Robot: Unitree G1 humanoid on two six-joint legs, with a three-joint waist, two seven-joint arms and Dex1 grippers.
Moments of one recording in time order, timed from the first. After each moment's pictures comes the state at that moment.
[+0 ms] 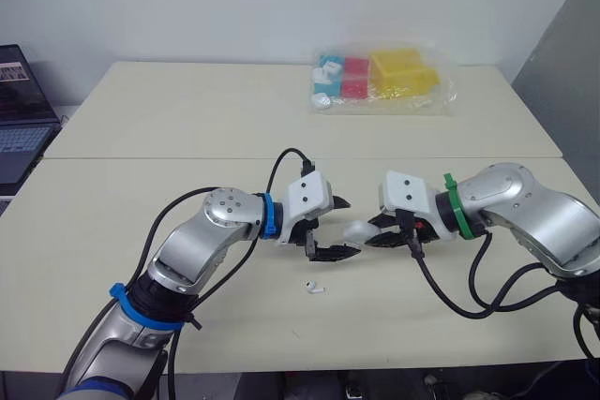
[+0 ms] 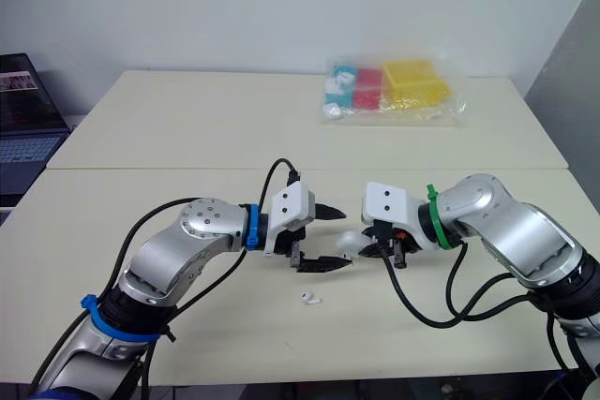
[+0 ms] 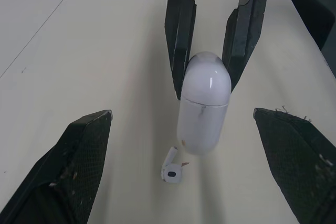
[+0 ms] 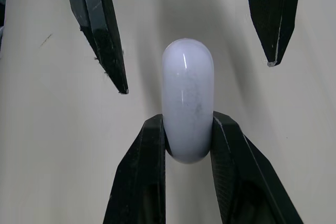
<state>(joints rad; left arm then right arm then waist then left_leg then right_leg) -0.56 0.56 -0.35 -0.30 -0.33 0.62 -0.98 -0.73 -0.93 0.45 -0.46 0.41 0.86 1.05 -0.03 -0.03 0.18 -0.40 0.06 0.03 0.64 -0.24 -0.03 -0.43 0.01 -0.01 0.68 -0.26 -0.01</state>
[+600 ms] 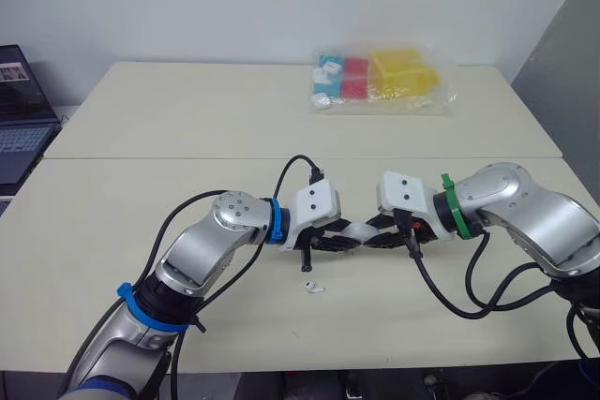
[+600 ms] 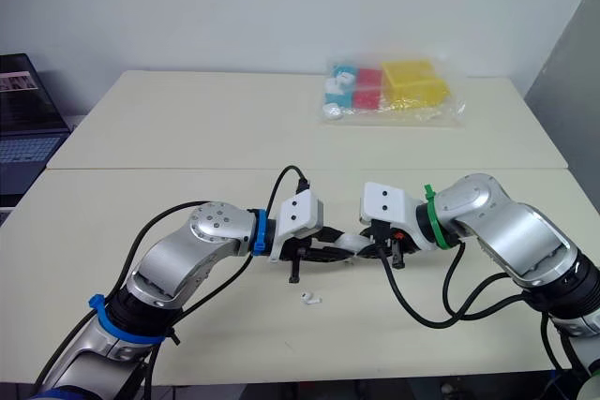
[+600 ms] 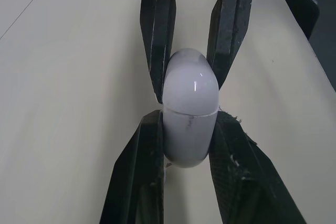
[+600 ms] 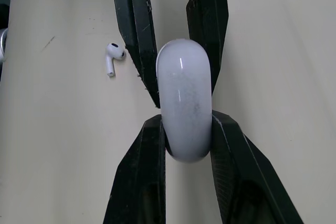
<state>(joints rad) -0.57 0.55 -0.39 -0.31 -0.31 0.64 -1.00 -0.73 -0.91 0.44 -0.46 0.39 0.90 1.07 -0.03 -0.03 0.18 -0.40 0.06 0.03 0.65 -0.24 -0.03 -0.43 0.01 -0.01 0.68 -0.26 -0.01</state>
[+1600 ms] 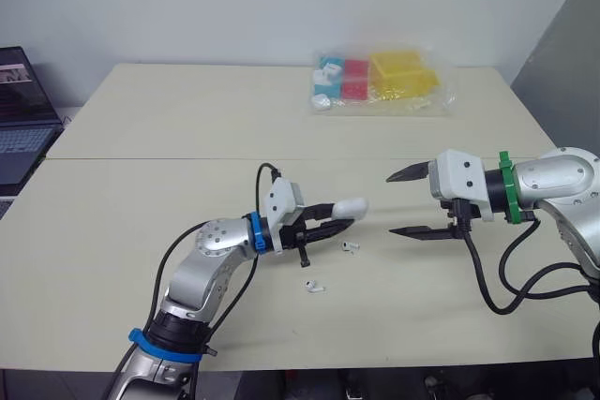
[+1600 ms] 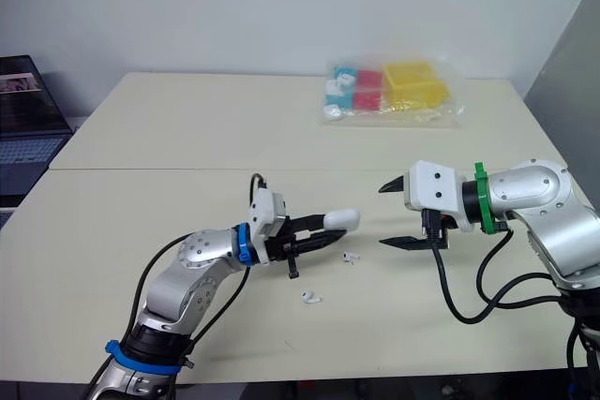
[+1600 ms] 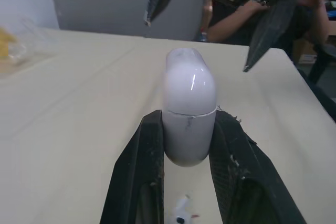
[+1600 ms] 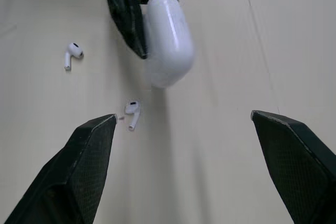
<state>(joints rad) -0.32 0.37 -0.17 -0.15 -0.37 0.21 -0.96 -0.55 -0.95 0.14 -0.42 0.36 0.46 1.15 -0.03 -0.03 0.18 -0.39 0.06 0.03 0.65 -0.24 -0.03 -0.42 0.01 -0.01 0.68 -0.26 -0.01</state>
